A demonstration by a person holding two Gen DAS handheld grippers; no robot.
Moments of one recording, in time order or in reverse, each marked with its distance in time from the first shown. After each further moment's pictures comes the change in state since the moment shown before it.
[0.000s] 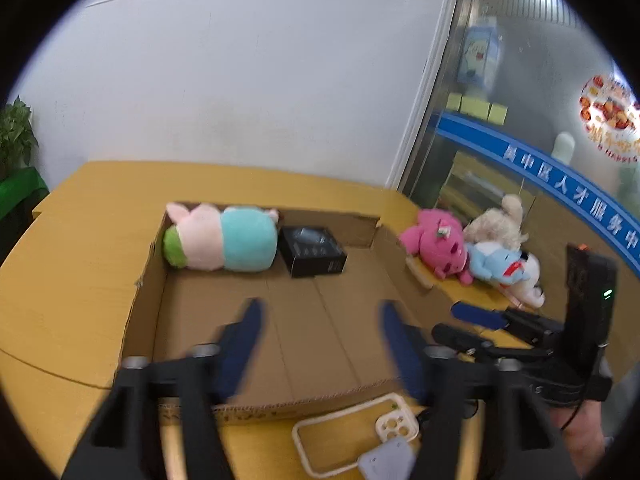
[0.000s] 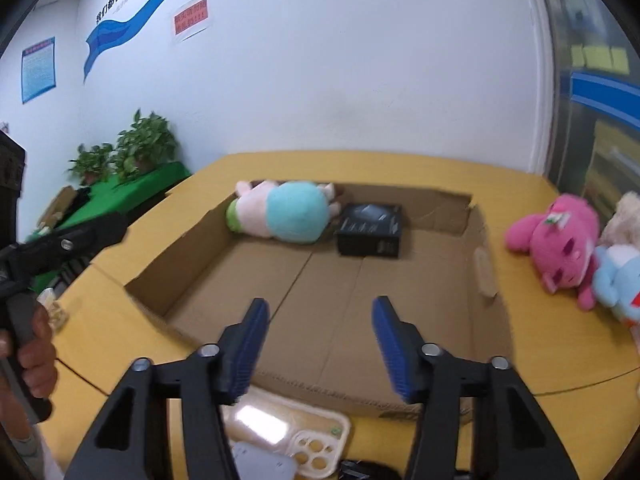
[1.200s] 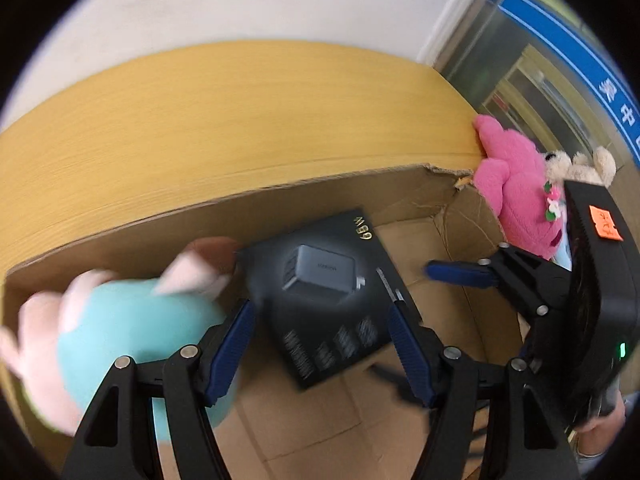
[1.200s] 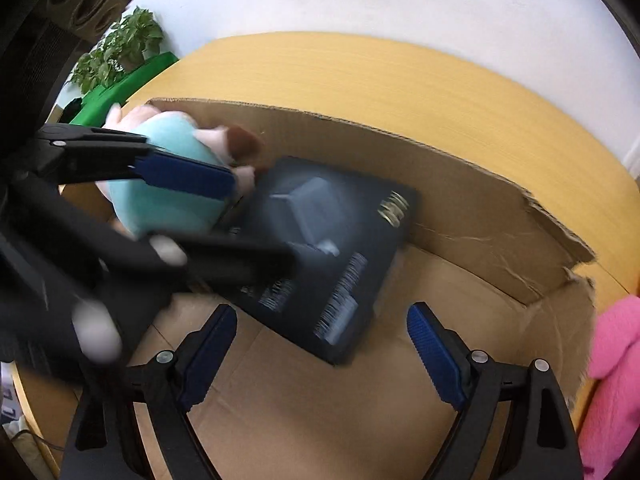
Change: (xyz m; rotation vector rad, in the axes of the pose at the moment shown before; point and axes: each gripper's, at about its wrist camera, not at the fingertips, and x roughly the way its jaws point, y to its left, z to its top) left arm 0.312 0.022 0.117 0.022 0.550 -0.035; right arm 0.263 -0.121 0.078 -0.155 0.460 0.093
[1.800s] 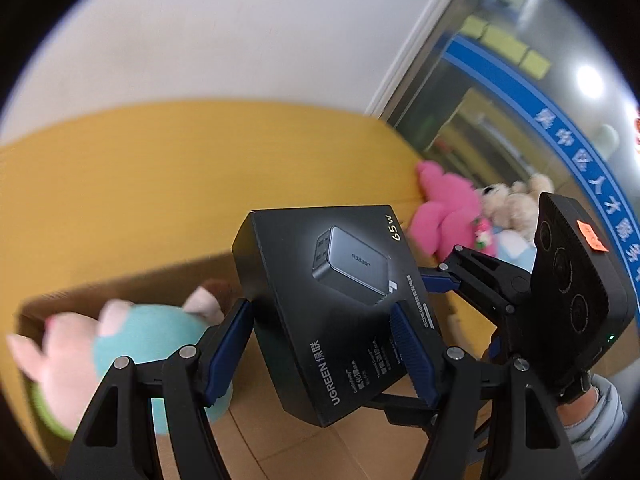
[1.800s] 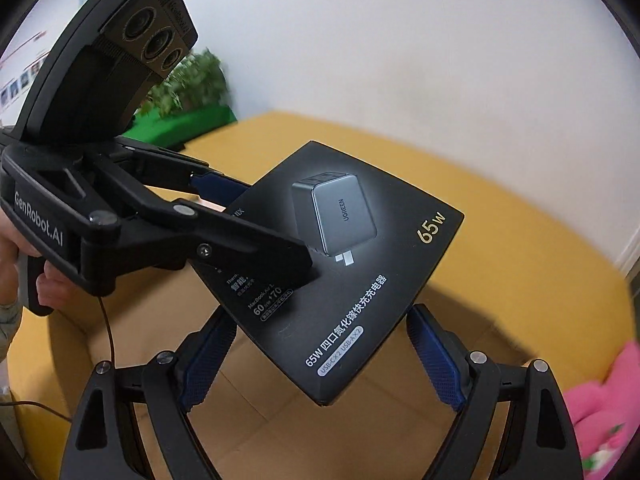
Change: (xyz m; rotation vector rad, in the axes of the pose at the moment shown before) left arm -0.033 0.009 0.011 0.048 -0.143 -0.185; right arm -0.077 0.020 0.017 -0.176 -0.262 0.064
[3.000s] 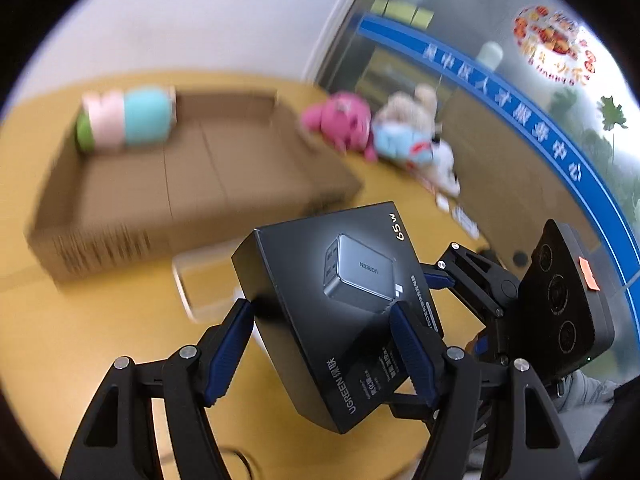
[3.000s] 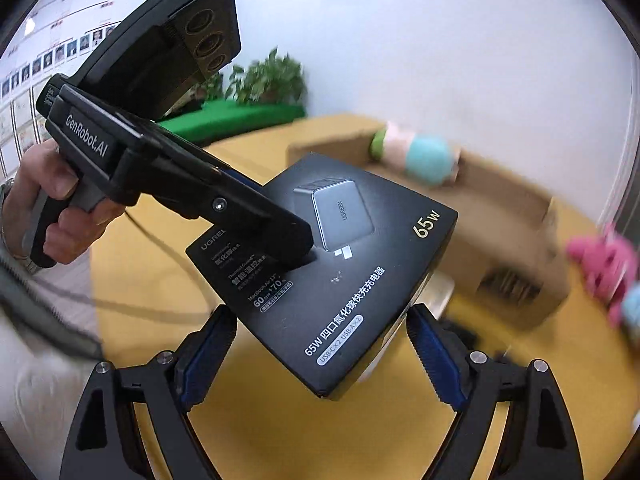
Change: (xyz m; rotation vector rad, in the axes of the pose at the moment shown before) left arm -0.199 -0.175 -0.312 0.084 -0.092 -0.042; right arm -0.204 0.270 -0.248 -0.128 -0.161 -0.039
